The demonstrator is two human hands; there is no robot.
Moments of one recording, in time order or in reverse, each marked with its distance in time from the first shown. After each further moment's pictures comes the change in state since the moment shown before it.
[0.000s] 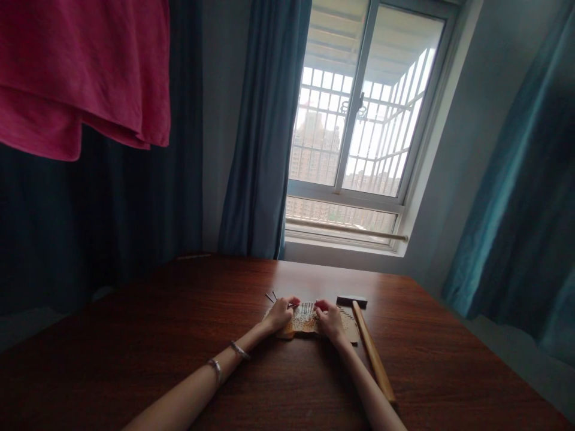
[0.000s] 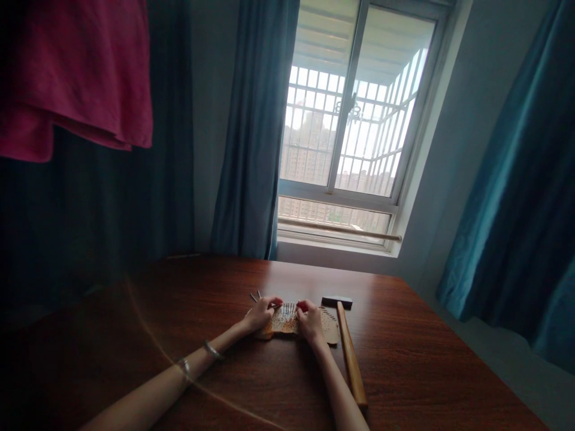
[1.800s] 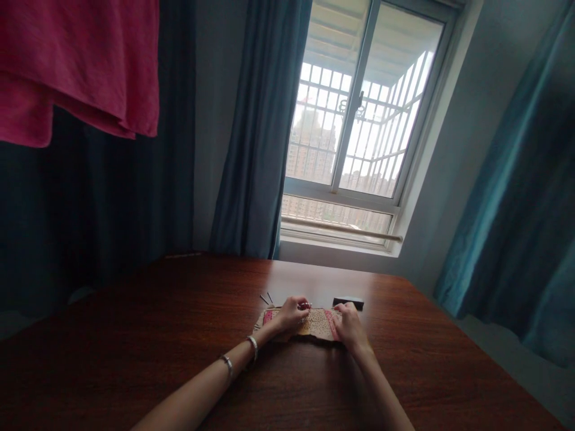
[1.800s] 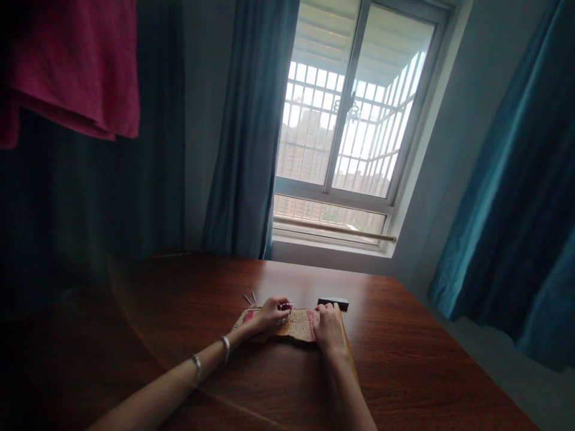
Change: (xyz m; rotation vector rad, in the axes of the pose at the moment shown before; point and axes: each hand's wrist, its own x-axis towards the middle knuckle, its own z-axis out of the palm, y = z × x) left_hand 0.020 0.020 0.027 -0.059 -0.081 0.055; right_hand -0.016 -0.016 -0.061 -0.577 0.011 0.030
